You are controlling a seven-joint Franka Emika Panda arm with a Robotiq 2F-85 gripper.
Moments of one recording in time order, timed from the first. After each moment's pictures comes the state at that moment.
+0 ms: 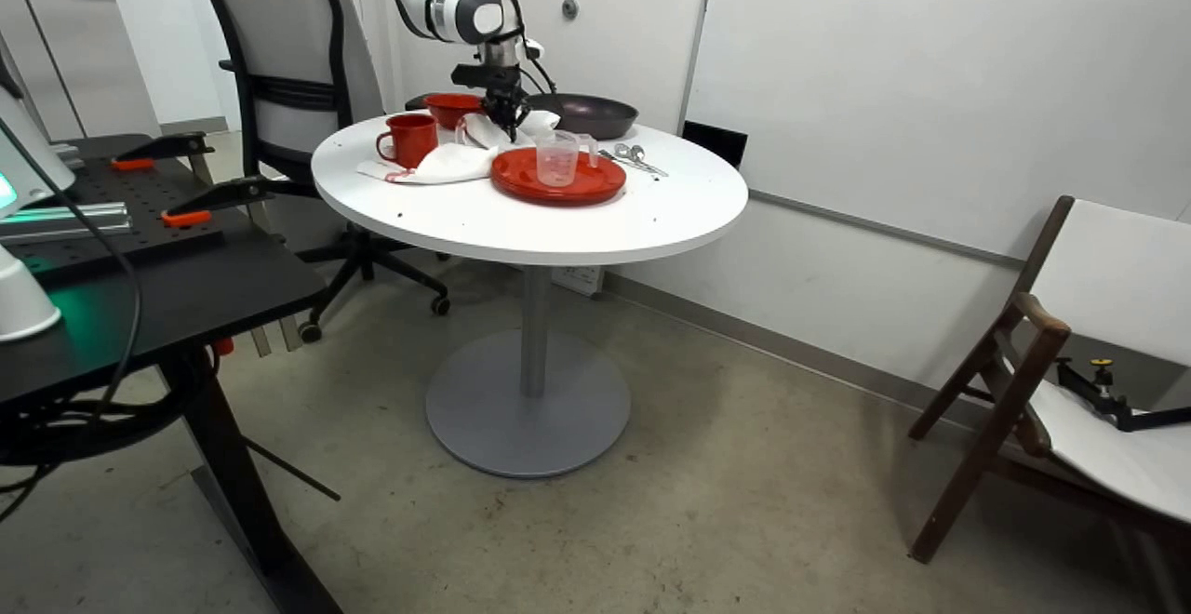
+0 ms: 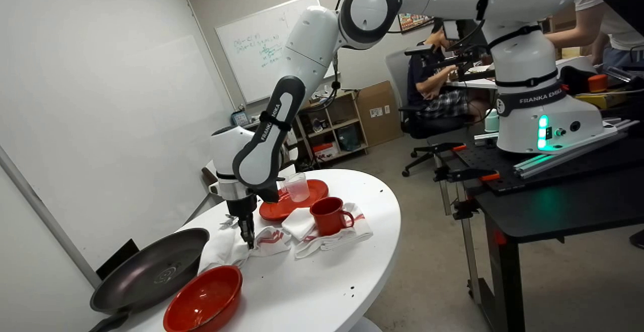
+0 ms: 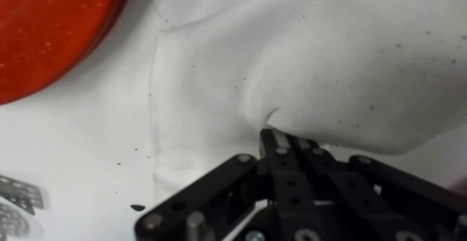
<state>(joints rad) 0.06 1.14 0.05 -1.23 -0.10 2.58 -0.22</state>
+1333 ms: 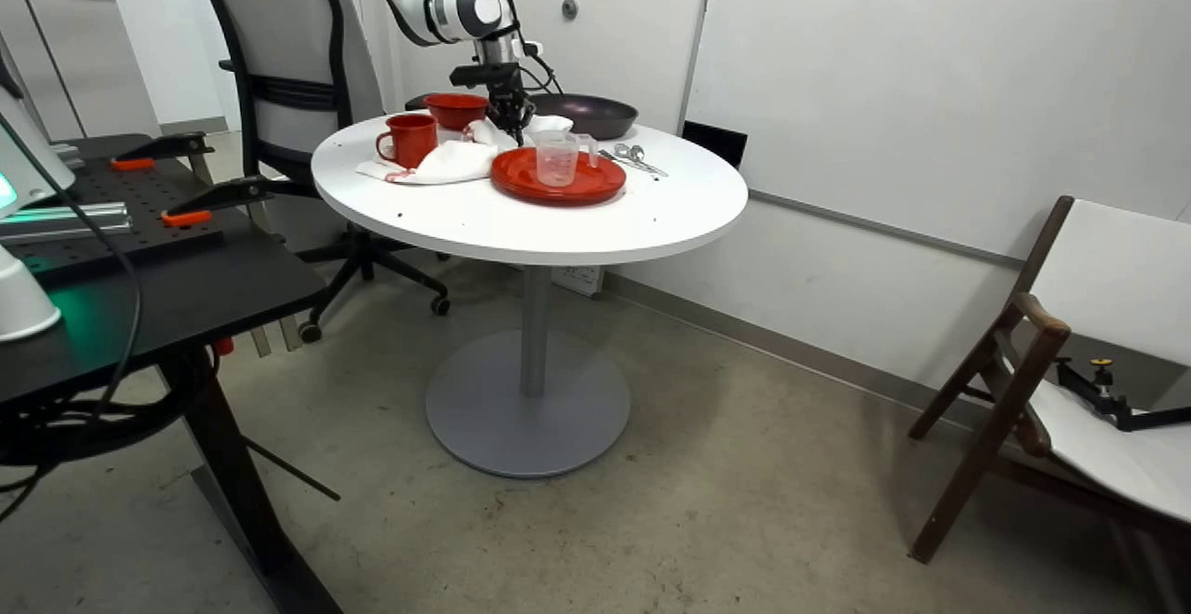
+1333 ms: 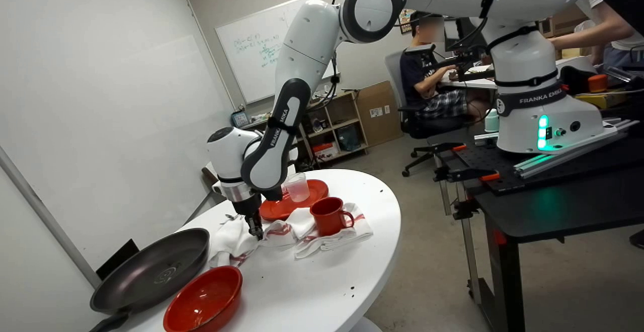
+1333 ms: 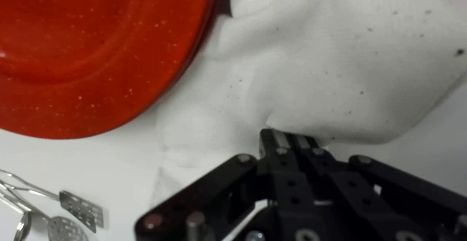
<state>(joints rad) 0.15 1.11 -0.08 -1.26 -0.21 2.52 -0.06</state>
